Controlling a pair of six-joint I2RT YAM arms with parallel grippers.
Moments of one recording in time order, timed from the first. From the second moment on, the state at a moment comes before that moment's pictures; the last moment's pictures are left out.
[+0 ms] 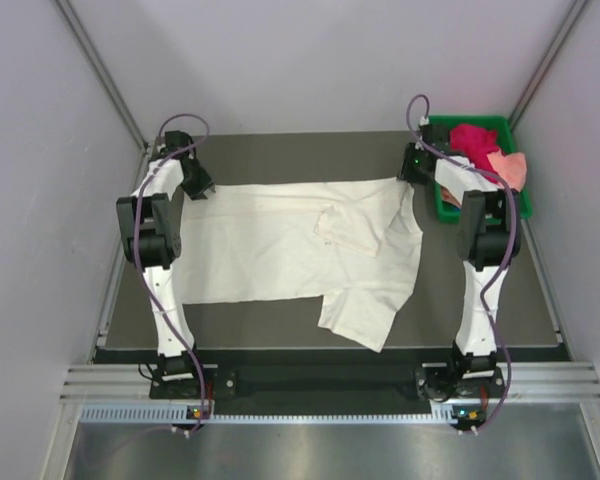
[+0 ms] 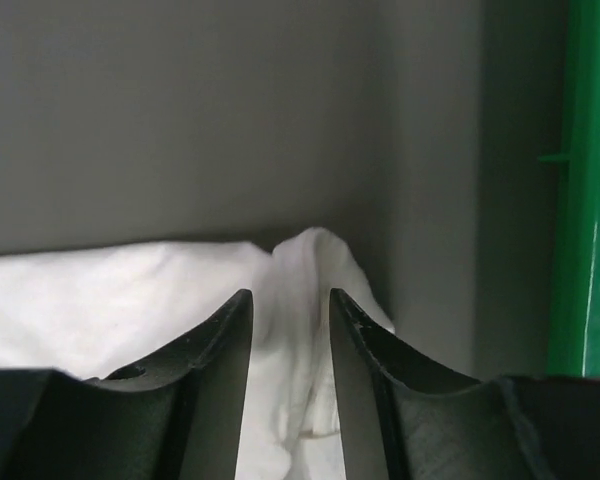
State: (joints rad) left arm 0.10 2.30 1.89 -0.61 0.07 -0.53; right arm 0.08 2.19 1.73 -0.35 -0.10 0.28
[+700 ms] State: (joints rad) left arm 0.13 2.47 2.14 -0.54 0.09 -0.49; right arm 0.06 2.41 2.02 -0.41 0.05 0.49
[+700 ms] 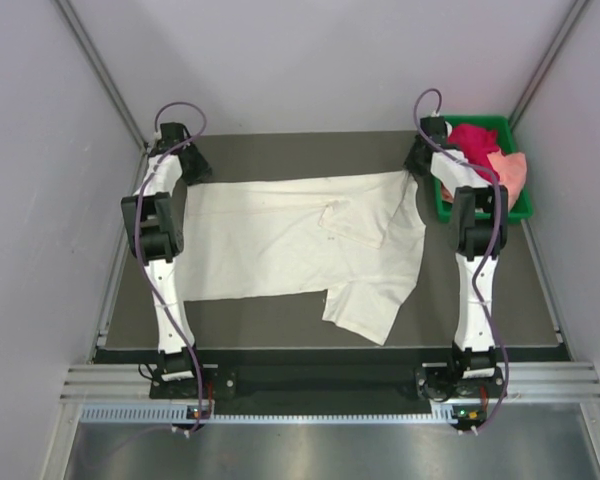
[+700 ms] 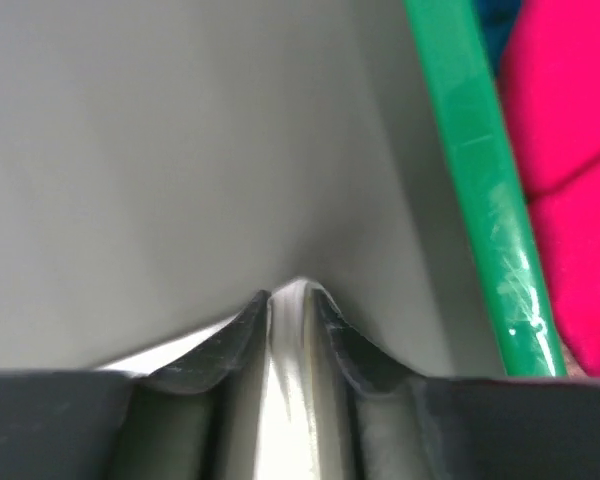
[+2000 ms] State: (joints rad) left arm 0.14 1.41 0.93 -0.68 -0.16 -0.93; right arm 0.88 1.17 0.69 -0.83 0.16 1.40
